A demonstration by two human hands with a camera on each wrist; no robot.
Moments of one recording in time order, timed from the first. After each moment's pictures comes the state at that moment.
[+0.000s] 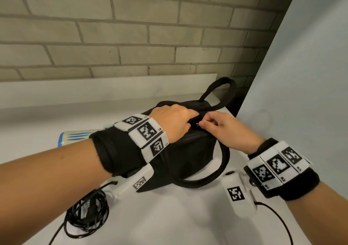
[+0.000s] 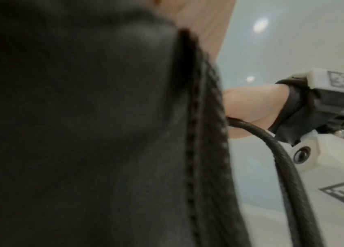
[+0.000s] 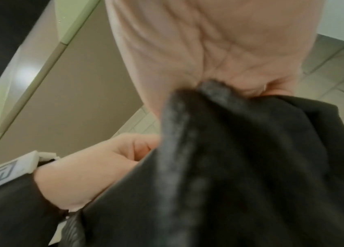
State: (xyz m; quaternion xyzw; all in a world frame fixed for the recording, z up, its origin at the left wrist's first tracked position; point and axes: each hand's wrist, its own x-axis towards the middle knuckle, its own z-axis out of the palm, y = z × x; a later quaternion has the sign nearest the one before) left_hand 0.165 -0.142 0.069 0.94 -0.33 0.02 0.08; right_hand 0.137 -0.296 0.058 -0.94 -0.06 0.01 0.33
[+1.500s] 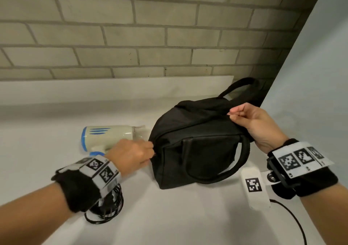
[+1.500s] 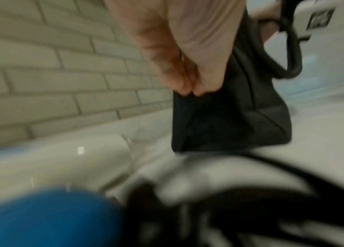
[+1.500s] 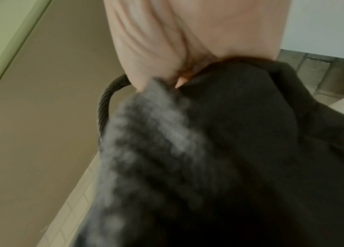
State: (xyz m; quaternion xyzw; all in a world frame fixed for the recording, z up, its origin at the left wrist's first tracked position) left_hand 0.143 -0.029 -0.004 0.91 -0.40 0.07 -0.06; right_hand 0.158 -0.328 0.039 -0.76 -0.04 -0.06 0.64
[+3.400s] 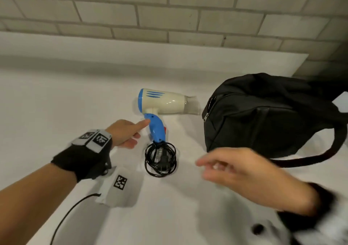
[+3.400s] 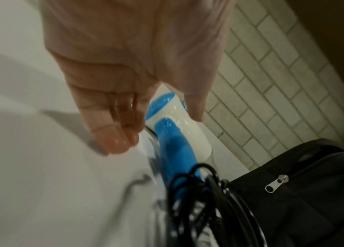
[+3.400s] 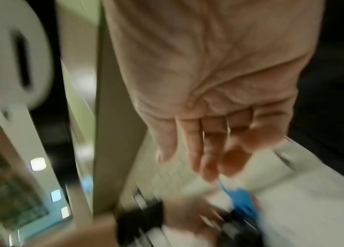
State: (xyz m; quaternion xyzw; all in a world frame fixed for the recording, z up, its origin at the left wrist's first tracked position) left_hand 0.111 0.082 -0.047 0.82 0.26 -0.17 0.48; right_hand 0.078 -0.209 0.007 -0.87 -0.30 0.22 0.33
